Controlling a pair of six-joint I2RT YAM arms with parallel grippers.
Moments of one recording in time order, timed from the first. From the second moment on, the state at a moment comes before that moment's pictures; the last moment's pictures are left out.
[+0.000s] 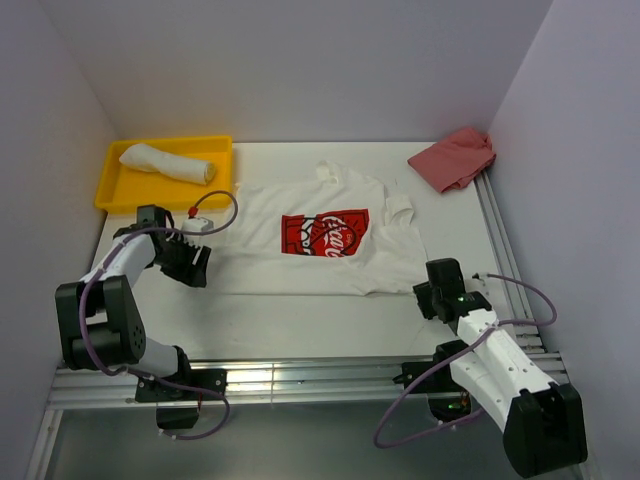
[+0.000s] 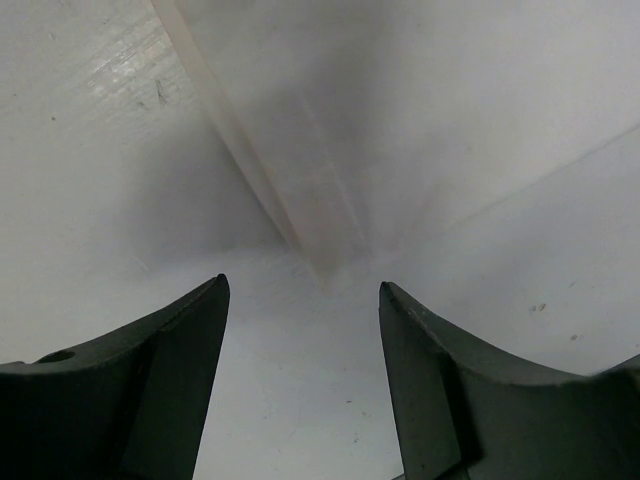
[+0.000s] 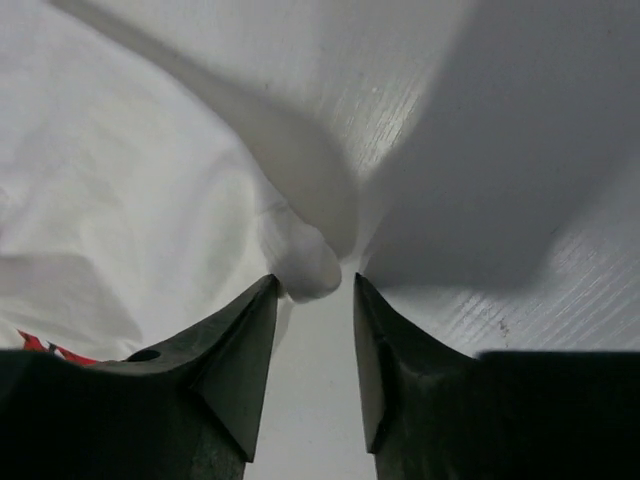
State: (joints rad) left arm 0.14 1.44 0.85 -0.71 0.37 0.59; right arm 0.19 0.79 0.31 -0.57 0.24 1.42
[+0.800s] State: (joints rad) left arm 0.14 1.59 0.90 -0.64 0.36 0.55; right arm 0.16 1.03 0.64 -0.68 0.38 1.06
